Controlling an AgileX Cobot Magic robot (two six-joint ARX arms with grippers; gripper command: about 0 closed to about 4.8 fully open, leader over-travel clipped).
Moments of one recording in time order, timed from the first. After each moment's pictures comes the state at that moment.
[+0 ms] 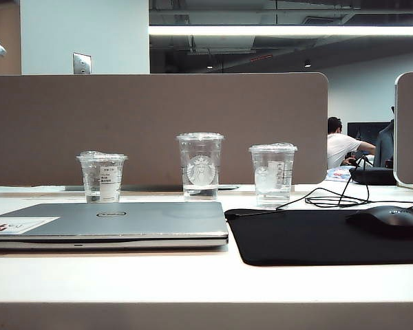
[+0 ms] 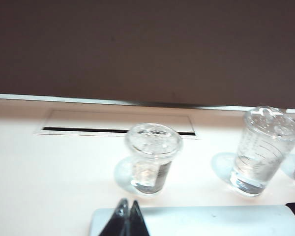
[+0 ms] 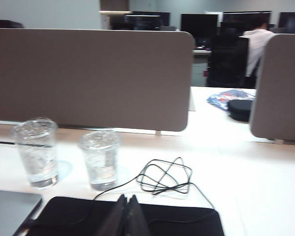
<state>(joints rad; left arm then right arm) -0.16 0.89 0.51 0.33 -0.07 -0.08 0.06 0.24 0.43 -0.10 -0.02 -0.02</state>
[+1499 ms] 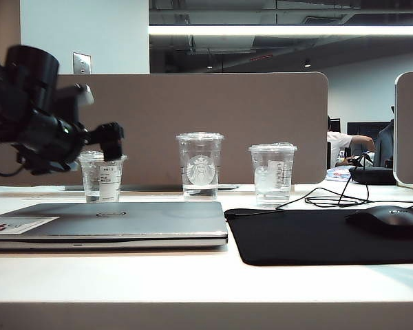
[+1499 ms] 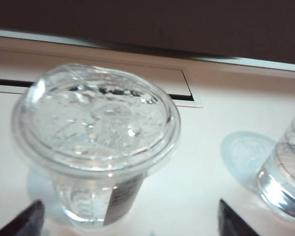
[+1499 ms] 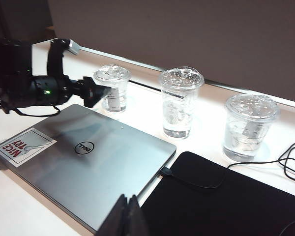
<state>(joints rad) -0.21 1.89 0.92 0.76 -0.05 -0.17 0.61 0.53 0.51 -0.09 0.06 -0.02</state>
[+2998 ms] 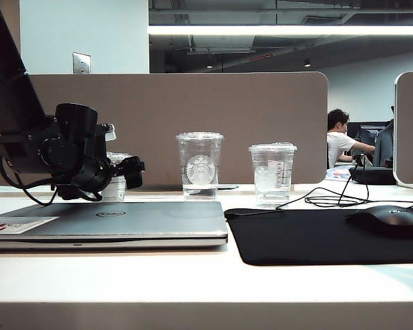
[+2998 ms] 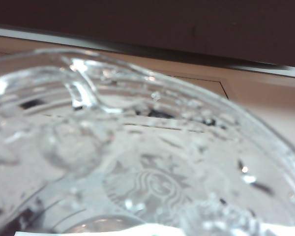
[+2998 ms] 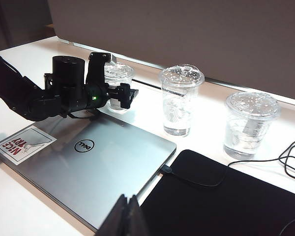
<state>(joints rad) -0.20 2.28 1.33 0.78 -0.14 -0.17 0.61 0.53 0.51 -0.10 0.05 -0.03</state>
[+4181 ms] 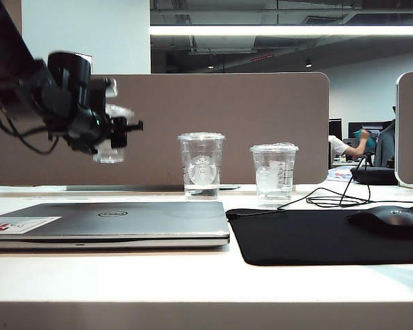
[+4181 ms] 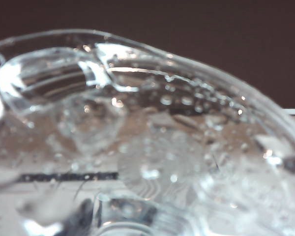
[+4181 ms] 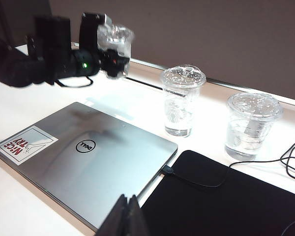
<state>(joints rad) -0.20 2.08 1.33 0.65 -0.11 -0.04 0.61 0.53 0.51 -0.10 0.05 -0.03</state>
